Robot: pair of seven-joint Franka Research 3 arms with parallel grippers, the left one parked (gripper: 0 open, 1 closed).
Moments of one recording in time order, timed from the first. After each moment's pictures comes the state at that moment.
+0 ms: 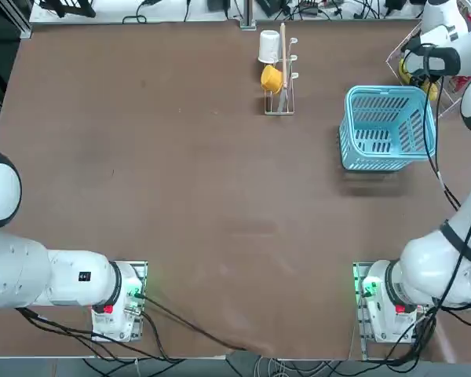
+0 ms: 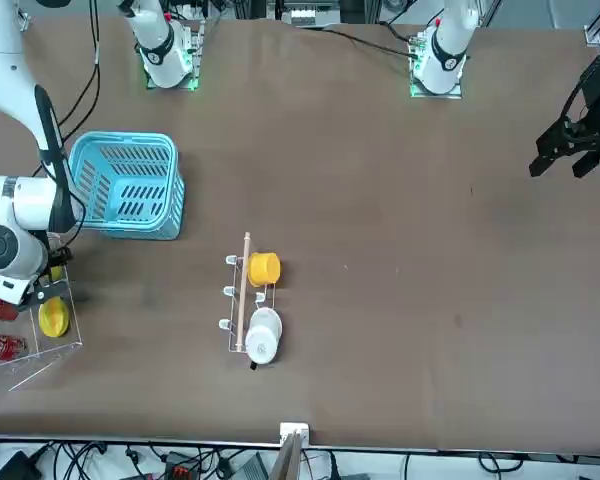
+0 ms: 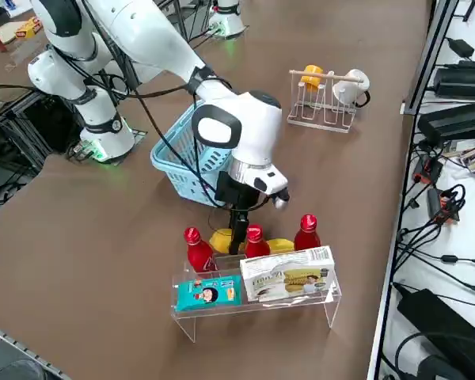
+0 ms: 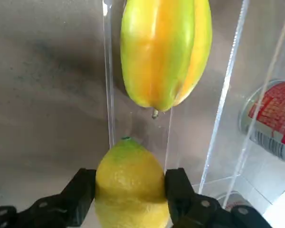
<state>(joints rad) -0.23 0.65 -0.03 -1.66 -0.58 2.22 -0.34</state>
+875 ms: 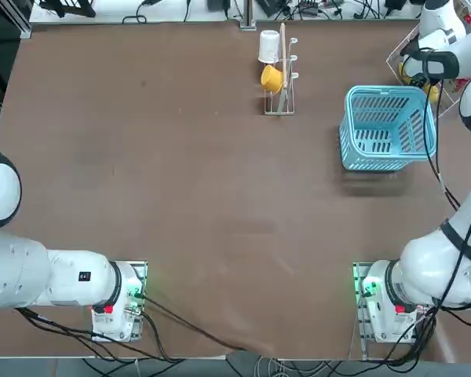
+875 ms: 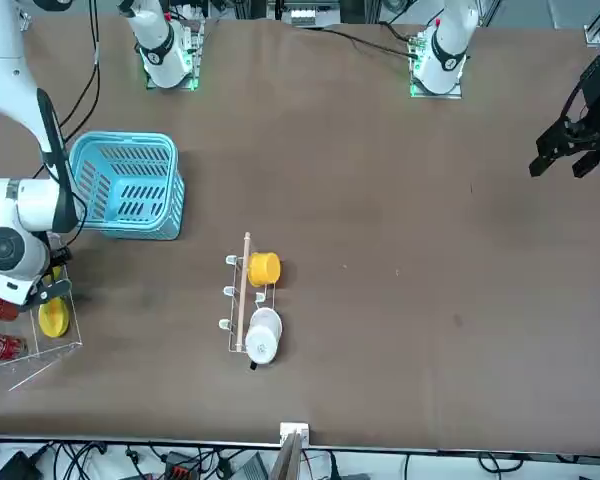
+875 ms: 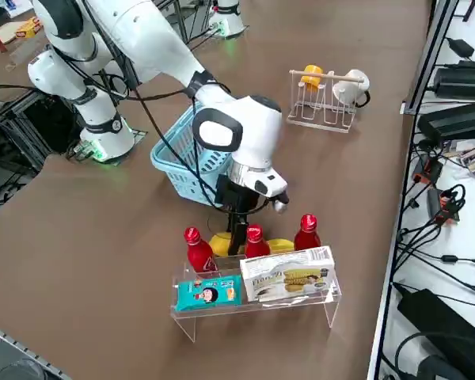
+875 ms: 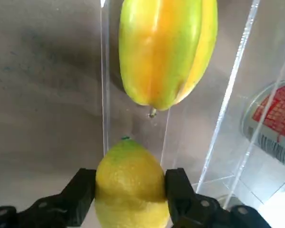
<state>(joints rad) -0.23 0.66 -0.03 -1.66 -0.63 2.22 -0.34</state>
